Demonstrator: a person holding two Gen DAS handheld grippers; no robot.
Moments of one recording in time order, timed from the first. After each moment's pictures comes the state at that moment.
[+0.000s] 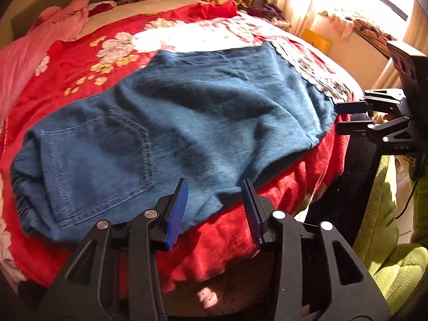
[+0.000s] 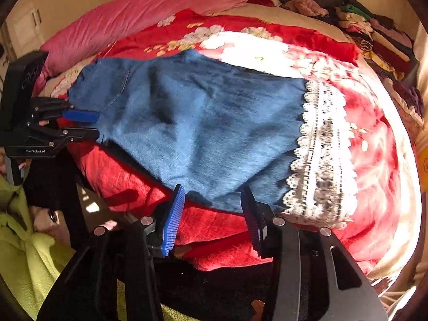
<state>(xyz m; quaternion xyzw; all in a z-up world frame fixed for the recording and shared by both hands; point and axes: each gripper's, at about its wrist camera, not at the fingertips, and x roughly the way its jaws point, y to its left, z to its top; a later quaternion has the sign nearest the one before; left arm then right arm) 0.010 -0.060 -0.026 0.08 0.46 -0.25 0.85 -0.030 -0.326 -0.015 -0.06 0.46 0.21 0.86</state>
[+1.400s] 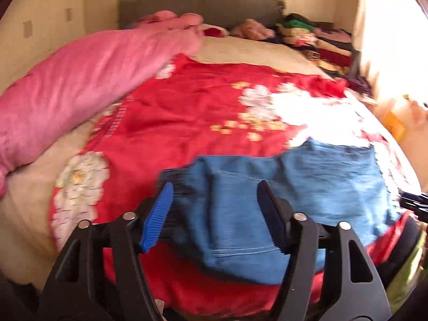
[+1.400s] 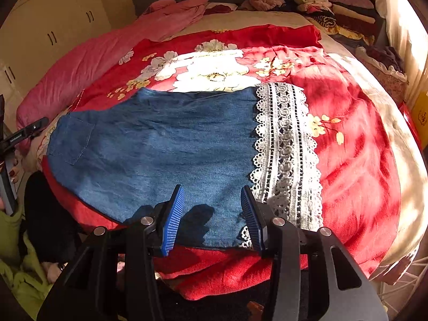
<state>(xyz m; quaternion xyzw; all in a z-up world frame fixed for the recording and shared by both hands) 0.044 0.058 0.035 -0.02 0.38 -0.04 0.92 0.008 -0.354 -0.014 0.03 0.45 0.16 0.88</state>
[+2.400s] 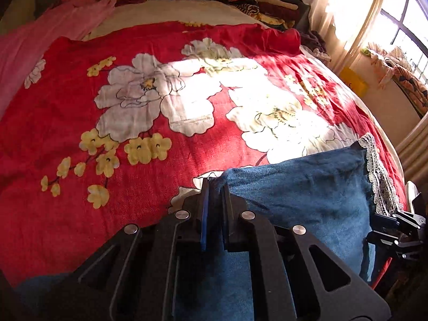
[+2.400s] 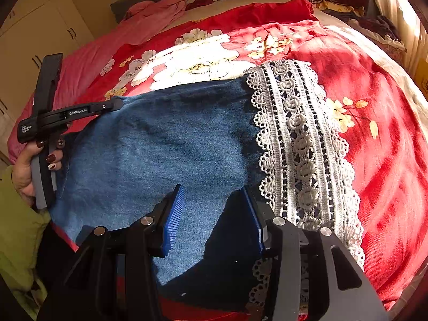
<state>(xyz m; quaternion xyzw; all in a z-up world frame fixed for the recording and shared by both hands) 0.209 -0.080 -0.043 0.01 0.48 -0.19 0.86 0.059 -0.358 -0.055 0.10 0.47 0.14 0.86</state>
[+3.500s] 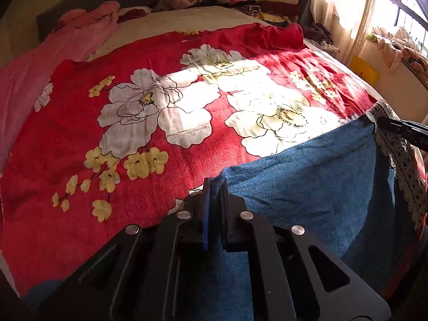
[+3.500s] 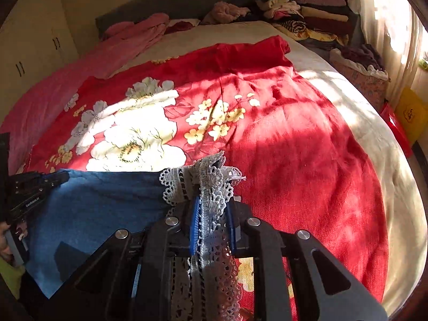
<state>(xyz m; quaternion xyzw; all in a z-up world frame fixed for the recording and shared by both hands) 0.206 -0.104 -0.045 0.08 0.44 -0.16 0.88 0.171 -0.423 -0.036 0.06 0.44 0.07 0.89</state>
